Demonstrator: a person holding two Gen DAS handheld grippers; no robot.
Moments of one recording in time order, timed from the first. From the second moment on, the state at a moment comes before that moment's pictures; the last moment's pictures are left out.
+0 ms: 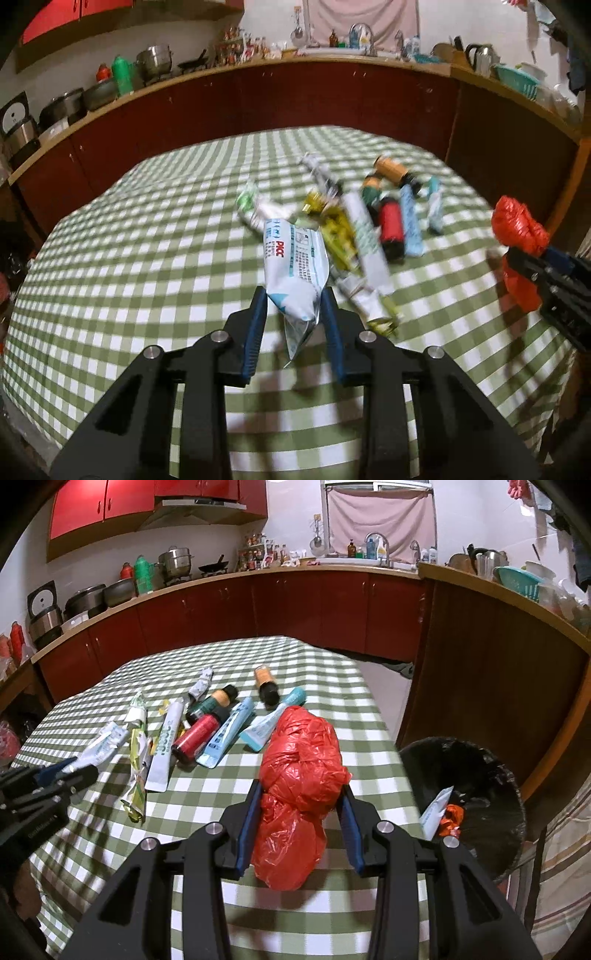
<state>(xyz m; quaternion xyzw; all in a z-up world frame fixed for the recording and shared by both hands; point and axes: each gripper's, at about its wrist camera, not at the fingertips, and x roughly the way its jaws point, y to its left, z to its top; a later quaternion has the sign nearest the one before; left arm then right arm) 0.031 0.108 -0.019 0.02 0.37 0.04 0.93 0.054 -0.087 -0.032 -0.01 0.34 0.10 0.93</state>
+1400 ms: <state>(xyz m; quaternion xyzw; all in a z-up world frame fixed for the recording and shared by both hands) 0.138 -0.150 -0.040 0.12 0.34 -0.12 0.92 0.090 -0.266 -0.047 0.02 0.31 -0.07 0.95</state>
